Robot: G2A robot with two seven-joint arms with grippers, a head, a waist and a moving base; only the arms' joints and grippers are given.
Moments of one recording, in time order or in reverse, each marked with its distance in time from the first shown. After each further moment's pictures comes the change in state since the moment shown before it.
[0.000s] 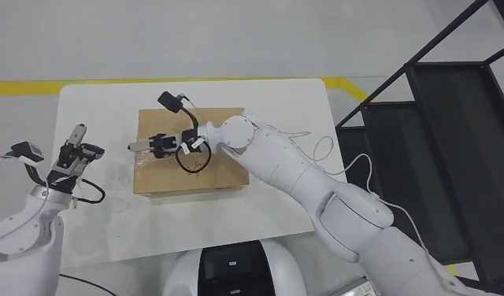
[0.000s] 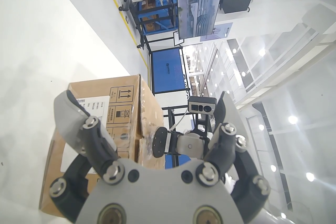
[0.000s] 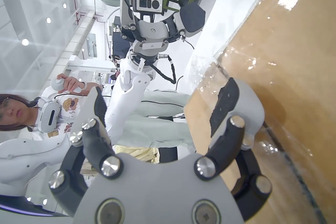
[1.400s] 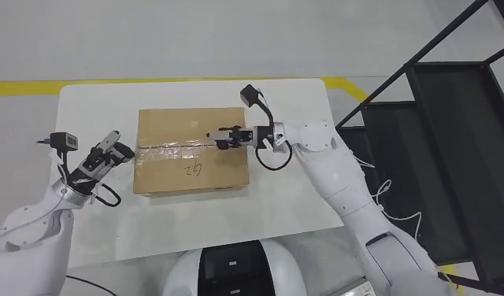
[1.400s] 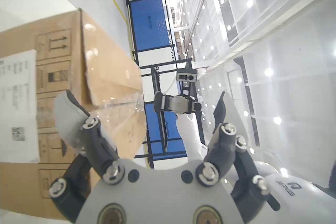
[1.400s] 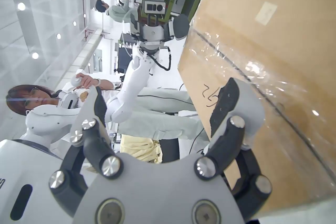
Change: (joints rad) left arm -0.044 0.004 0.074 -0.013 -0.064 -0.039 -0.253; right arm -0.435 0.295 0.604 -0.590 -0.142 0.130 0.262
